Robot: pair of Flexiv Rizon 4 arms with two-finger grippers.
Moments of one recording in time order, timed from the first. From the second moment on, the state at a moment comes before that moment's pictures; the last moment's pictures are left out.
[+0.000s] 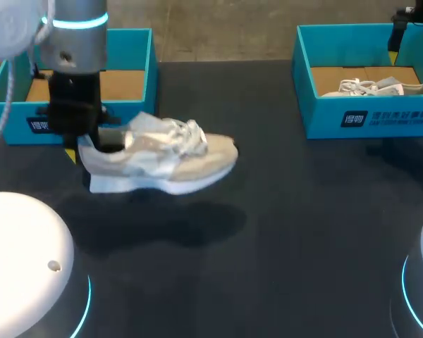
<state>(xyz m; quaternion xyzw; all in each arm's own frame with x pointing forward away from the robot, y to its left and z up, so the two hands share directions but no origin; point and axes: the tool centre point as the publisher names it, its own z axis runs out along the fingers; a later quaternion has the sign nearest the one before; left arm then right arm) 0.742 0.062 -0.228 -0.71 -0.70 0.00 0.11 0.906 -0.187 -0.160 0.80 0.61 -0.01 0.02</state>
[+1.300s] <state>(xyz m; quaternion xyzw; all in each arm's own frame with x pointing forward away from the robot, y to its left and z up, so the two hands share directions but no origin) 0.710 -0.030 -0.344 -0.74 -0.66 -0.07 0.02 0.906 -0.187 -0.160 0.80 0.61 -0.01 0.02</state>
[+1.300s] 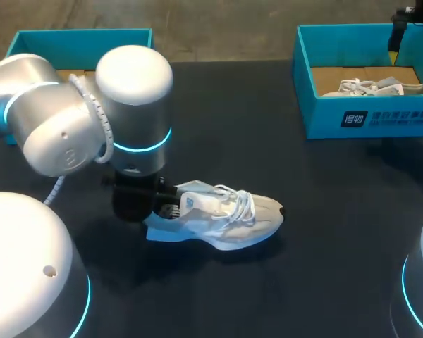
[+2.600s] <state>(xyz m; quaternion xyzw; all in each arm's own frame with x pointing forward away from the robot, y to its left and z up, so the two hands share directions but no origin) 0.712 -0.056 -0.388 -0.73 -0.68 -0.05 0.08 0.906 -0.187 -0.160 0.80 0.61 -0.01 0.02</state>
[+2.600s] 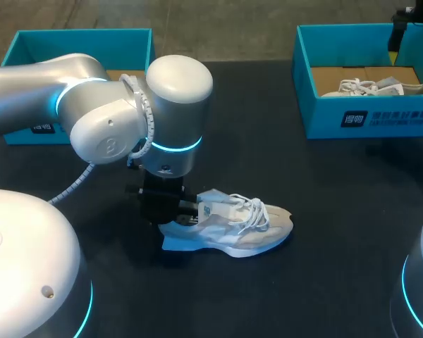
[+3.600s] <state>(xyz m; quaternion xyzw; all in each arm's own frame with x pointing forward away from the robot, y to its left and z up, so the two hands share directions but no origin) 0.720 -0.082 -0.375 -0.72 -0.69 -0.06 0.05 0.906 -0.187 -0.160 0.80 0.61 -0.01 0.02</state>
